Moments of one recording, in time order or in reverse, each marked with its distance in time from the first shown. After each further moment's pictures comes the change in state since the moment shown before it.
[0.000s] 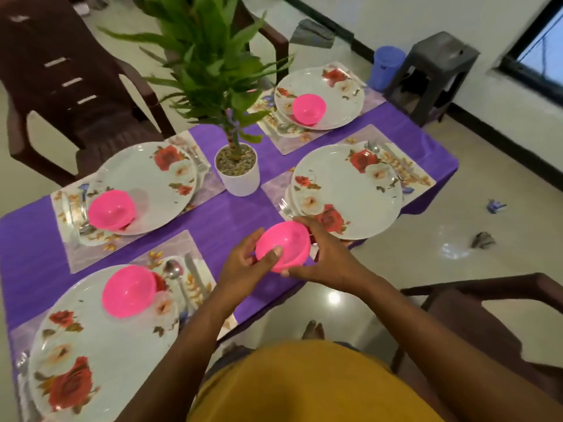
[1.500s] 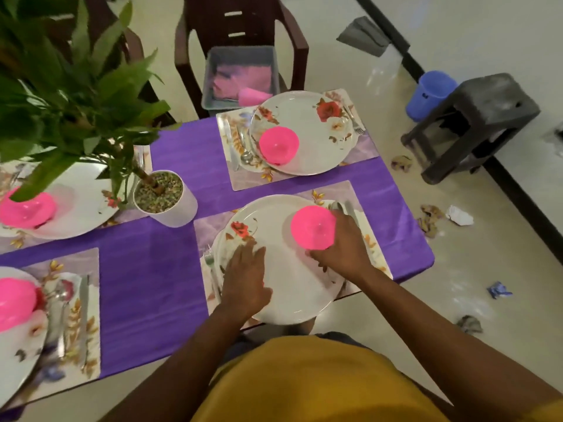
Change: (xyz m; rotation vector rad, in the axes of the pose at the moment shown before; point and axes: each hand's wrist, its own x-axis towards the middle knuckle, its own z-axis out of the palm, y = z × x) left_hand 0.183 0.026 0.216 0.939 0.149 -0.112; right_hand 0.177 0.142 -0.256 -0.374 0.035 0.098
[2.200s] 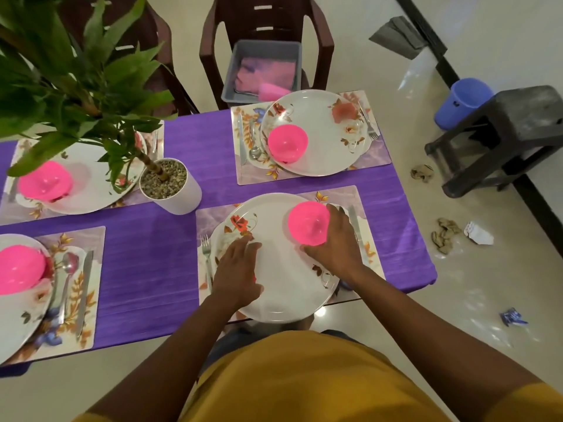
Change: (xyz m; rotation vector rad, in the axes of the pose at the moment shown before) left_hand -0.001 0.009 0.001 -0.070 0.058 -0.045; right_hand 0.026 0.014 0.007 -0.015 -0.040 -0.053
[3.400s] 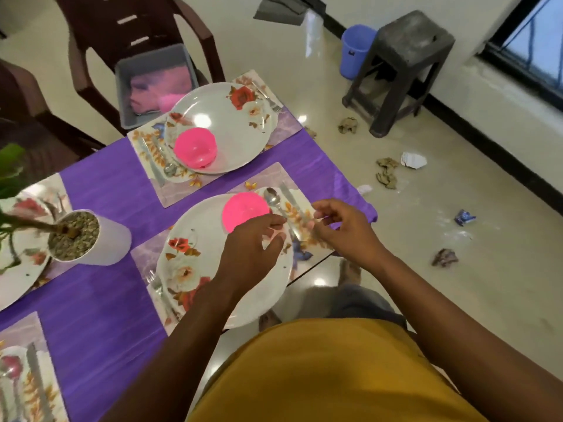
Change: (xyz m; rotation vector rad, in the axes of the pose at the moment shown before) left_hand 0.017 0.139 -0.039 -0.348 -0.032 0.431; right_hand -0.097 0.050 -0.102 0.402 0.129 0.202
